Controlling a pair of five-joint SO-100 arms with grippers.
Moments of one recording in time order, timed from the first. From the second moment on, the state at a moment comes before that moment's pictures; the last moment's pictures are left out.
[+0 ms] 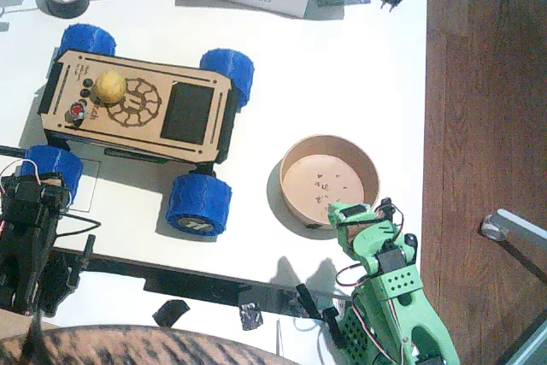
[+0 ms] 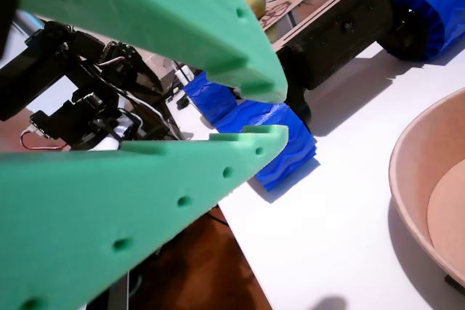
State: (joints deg) arm 0 -2.6 177.6 177.1 67.2 -24.3; arm 1 -17.2 185.6 173.7 53.8 5.6
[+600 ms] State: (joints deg) arm 0 -2.6 178.0 177.1 67.4 -24.3; arm 1 -18.3 185.6 173.7 53.8 5.6
